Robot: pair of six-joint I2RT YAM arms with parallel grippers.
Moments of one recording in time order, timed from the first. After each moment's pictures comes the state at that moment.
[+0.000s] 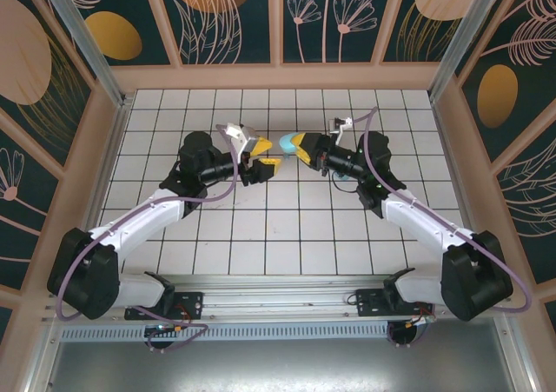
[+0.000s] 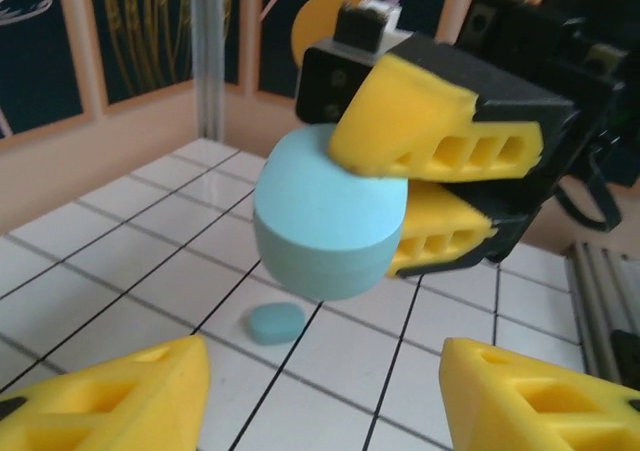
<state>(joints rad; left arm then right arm) -0.52 1.34 0.84 0.40 0.70 -0.07 0.48 1.26 0.77 0.51 -0.67 1.43</state>
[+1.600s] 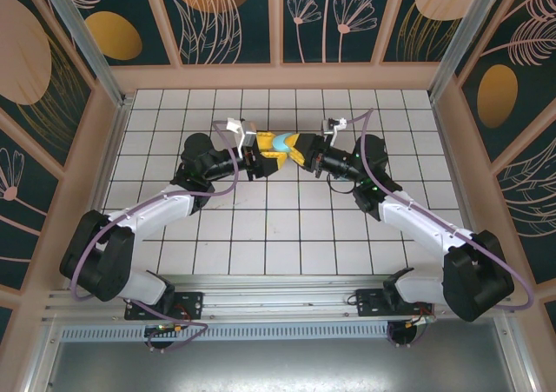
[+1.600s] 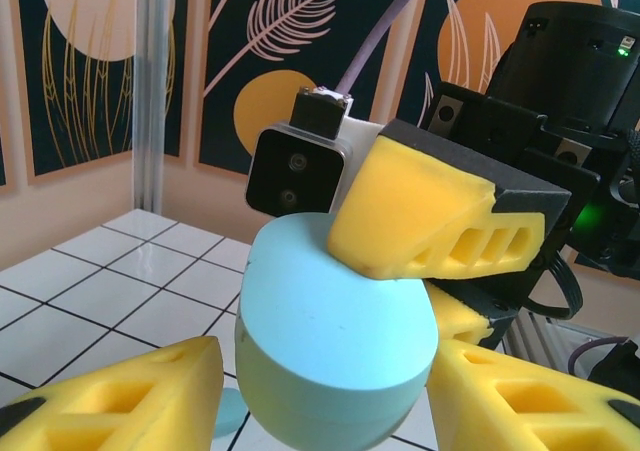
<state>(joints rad) -0.52 1.45 0.82 0.75 0.80 -0.29 0.53 1.26 0.77 0.57 -0.66 1.49</state>
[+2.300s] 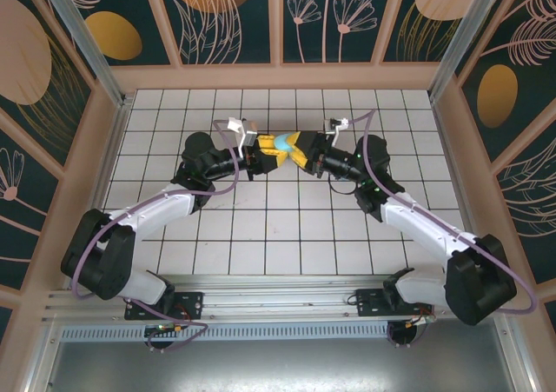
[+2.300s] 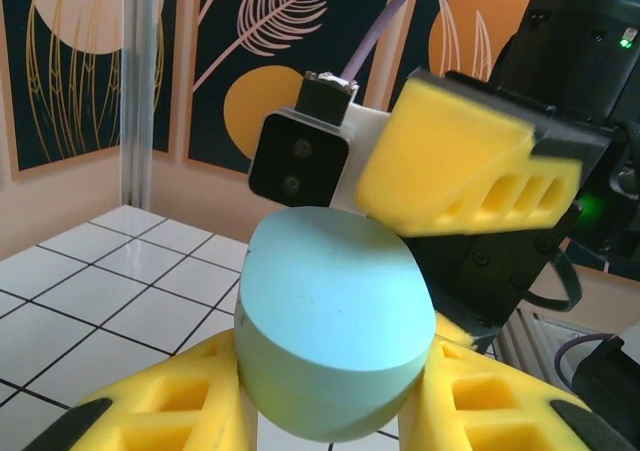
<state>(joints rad) -0.52 1.46 0.83 0.73 0.83 -0.29 0.53 1.22 0.77 0.52 -0.65 1.44</state>
